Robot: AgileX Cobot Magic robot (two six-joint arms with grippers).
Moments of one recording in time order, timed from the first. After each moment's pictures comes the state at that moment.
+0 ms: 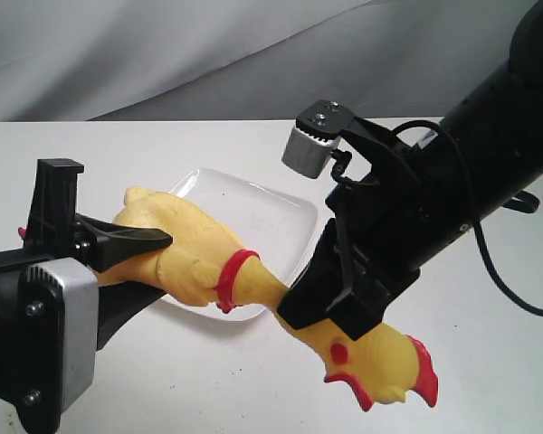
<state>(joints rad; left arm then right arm) -0.52 1.03 -0.46 1.75 -0.14 -0.39 0.54 1.49 -1.09 0.73 1.11 -0.88</state>
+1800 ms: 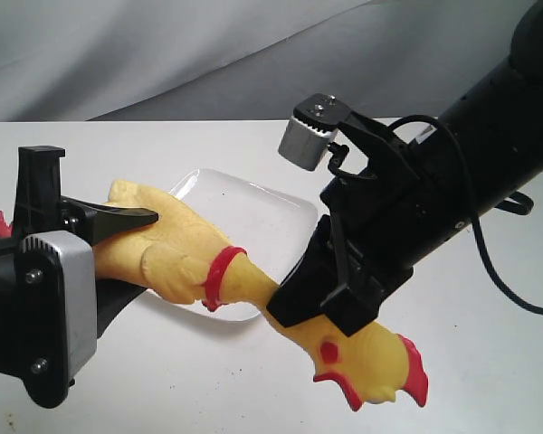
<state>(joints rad) -0.52 1.03 -0.46 1.66 -0.06 -0.38 0.54 1.49 -1.09 0.78 1.11 -0.90</state>
